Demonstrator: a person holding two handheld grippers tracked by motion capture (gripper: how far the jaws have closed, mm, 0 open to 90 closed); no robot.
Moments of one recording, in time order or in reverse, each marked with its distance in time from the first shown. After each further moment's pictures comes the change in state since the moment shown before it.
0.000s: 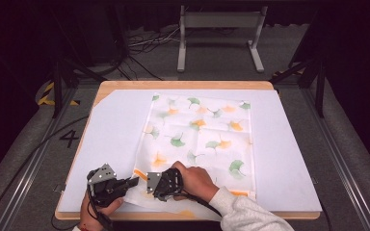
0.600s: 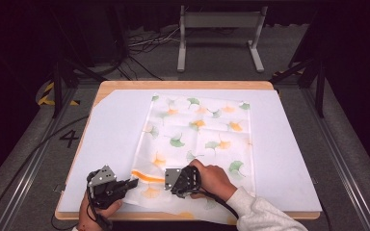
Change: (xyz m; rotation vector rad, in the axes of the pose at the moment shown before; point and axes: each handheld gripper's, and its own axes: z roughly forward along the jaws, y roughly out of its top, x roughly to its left) left arm -0.003 -0.003 0.001 0.031 0.010 0.044; right arm -0.005 -0.041 -0.027 0.034 0.004 0.036
